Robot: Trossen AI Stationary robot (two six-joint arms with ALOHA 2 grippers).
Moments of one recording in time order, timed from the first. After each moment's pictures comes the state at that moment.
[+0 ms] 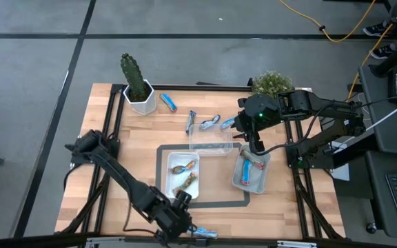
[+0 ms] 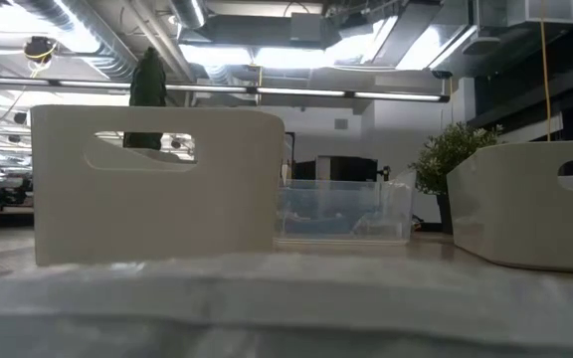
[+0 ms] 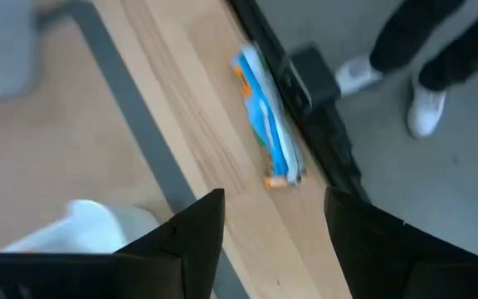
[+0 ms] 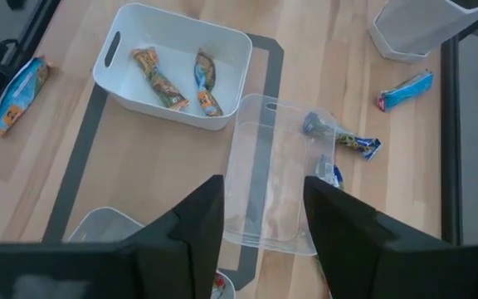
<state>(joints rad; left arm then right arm) -0.68 1.94 1.69 -0.79 -0.14 -0.20 0.04 1.42 1.70 -1.15 0.00 -0.22</state>
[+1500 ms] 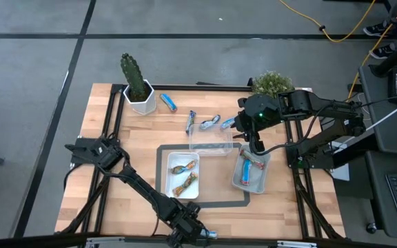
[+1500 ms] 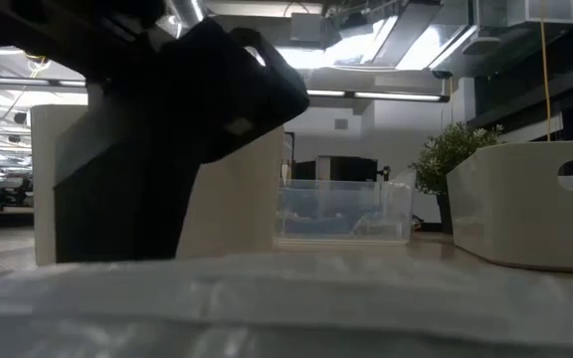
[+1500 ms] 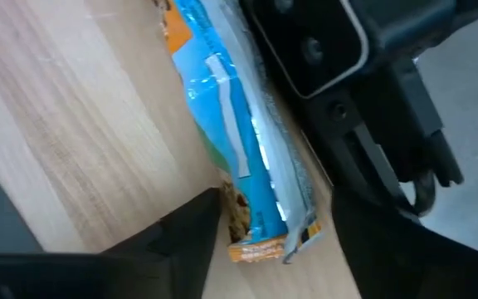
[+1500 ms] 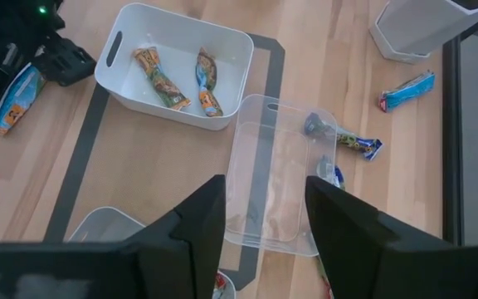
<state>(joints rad) -0.64 2.25 1.66 -0.54 0.04 -0.18 0.04 1.42 1.70 -1.15 0.00 -0.22</state>
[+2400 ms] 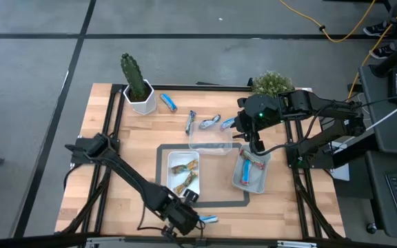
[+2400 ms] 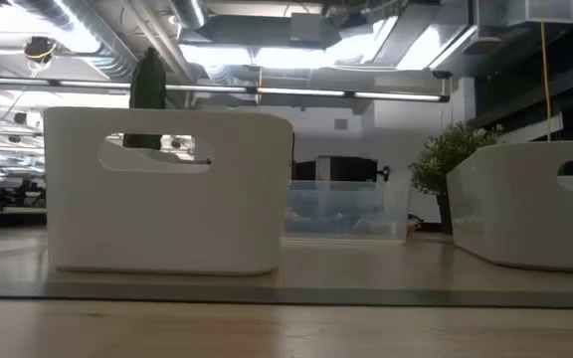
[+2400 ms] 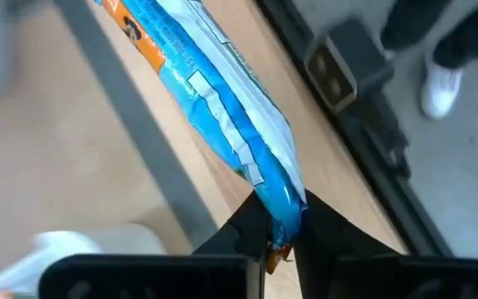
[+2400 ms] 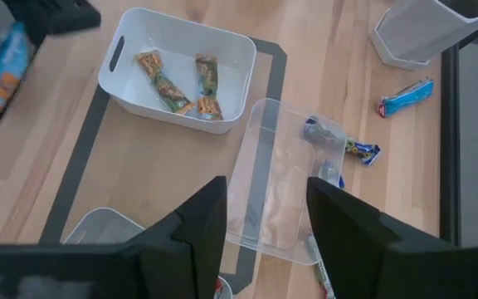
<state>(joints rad) -0.63 2.02 1.67 -0.73 -0.11 -0.11 0.04 1.42 1.70 -1.15 0.00 -0.25</state>
